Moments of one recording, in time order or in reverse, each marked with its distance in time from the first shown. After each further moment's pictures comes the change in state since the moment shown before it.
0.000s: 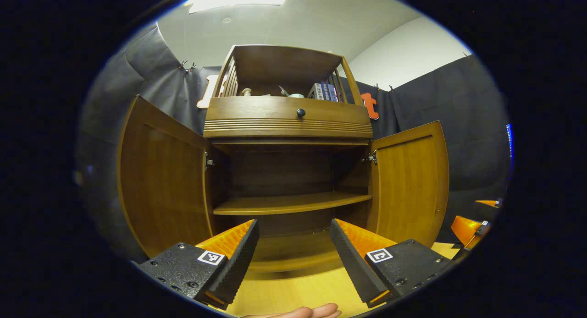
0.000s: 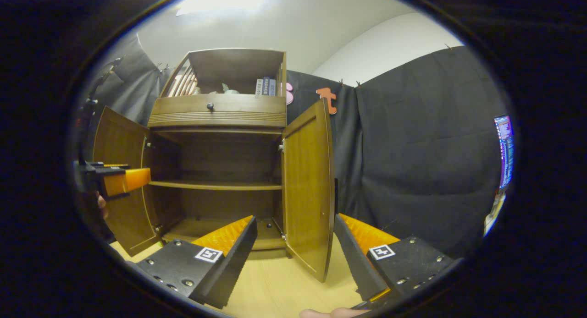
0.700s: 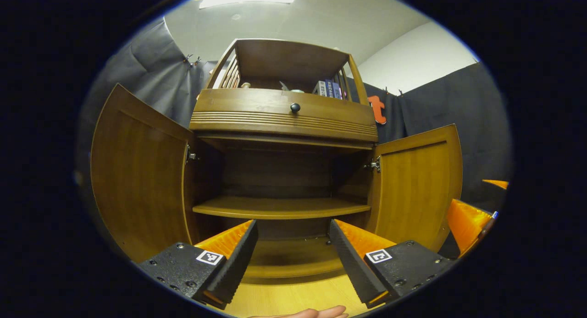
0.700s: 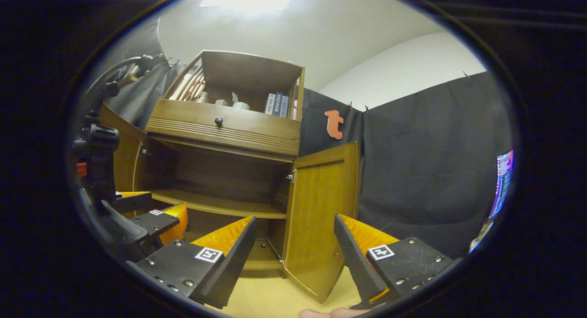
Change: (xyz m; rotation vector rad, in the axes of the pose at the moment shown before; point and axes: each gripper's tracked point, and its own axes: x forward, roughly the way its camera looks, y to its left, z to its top) left arm 0.045 -0.025 -0.010 -0.081 0.014 0.040; right arm 0.041 0.068 0.057 -0.146 -0.102 -0.018
